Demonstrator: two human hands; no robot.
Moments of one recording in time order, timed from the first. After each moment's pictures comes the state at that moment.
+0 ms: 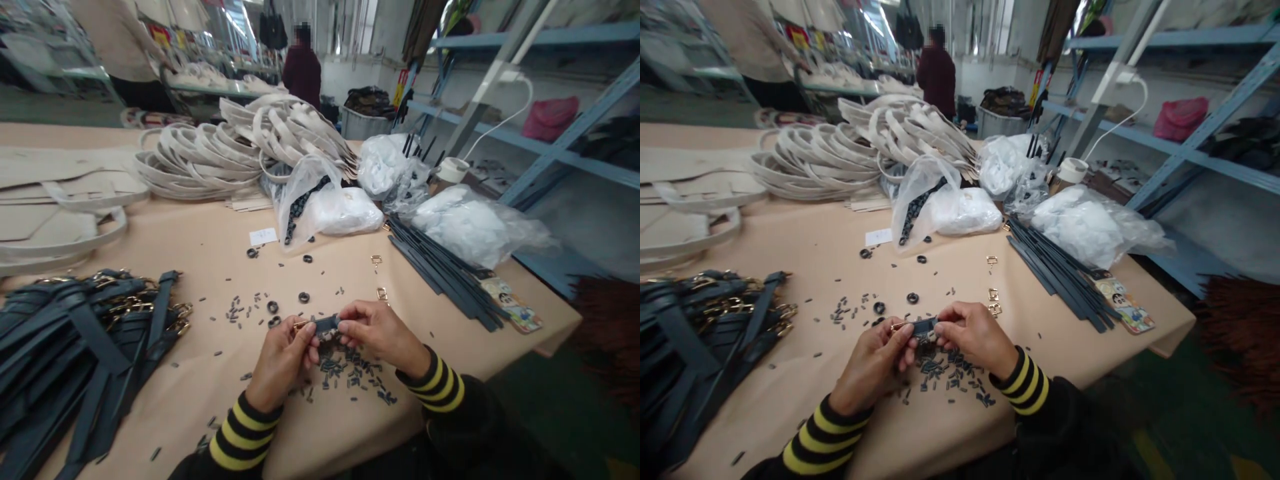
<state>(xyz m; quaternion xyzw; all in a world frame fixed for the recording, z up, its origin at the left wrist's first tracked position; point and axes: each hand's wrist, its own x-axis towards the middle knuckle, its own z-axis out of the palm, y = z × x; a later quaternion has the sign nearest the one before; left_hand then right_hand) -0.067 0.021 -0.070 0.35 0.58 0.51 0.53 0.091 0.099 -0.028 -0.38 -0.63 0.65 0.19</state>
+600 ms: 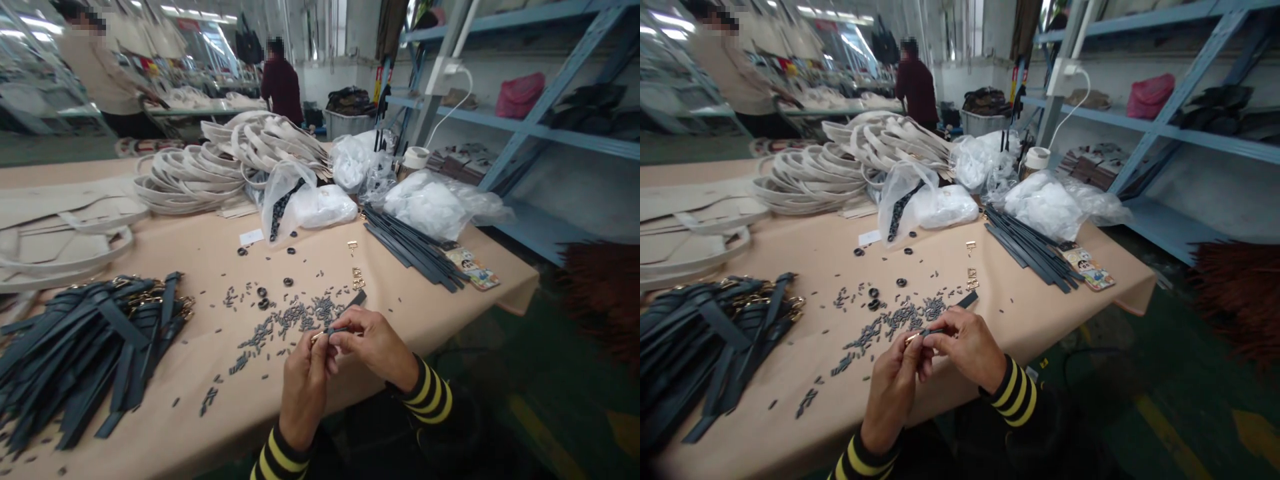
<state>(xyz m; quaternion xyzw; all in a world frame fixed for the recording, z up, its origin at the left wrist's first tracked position) 0.021 -0.039 -0.048 0.47 0.64 0.49 0.36 0.140 0.030 -0.024 -0.36 -0.67 0.58 0.30</state>
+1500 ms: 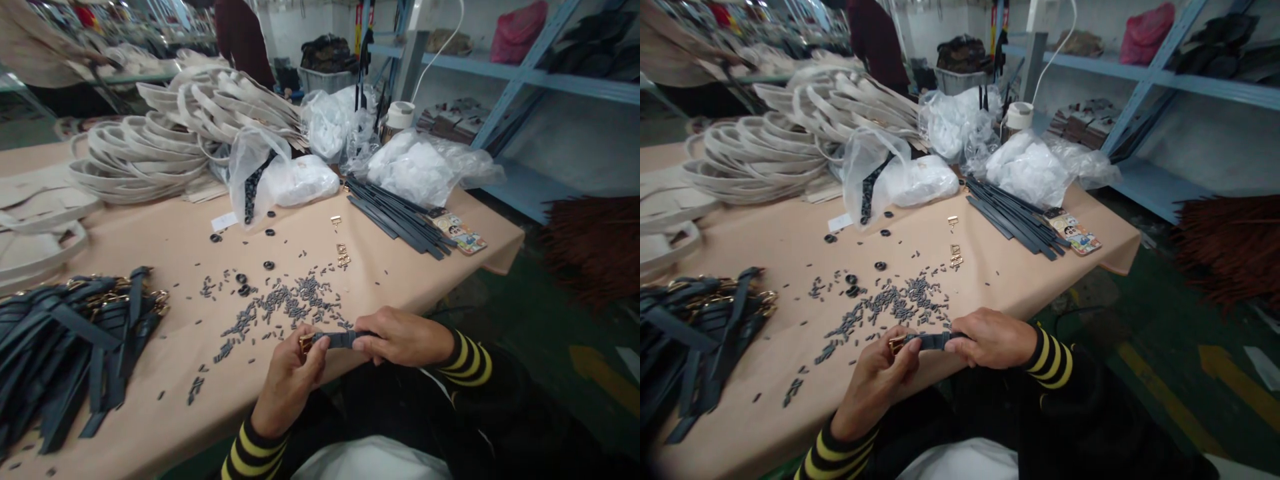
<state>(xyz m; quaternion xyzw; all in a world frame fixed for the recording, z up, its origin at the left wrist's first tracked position) 0.018 -0.049 -0.044 0.48 0.60 0.39 0.51 0.203 0.038 -0.005 -0.30 -0.83 0.46 -0.04</state>
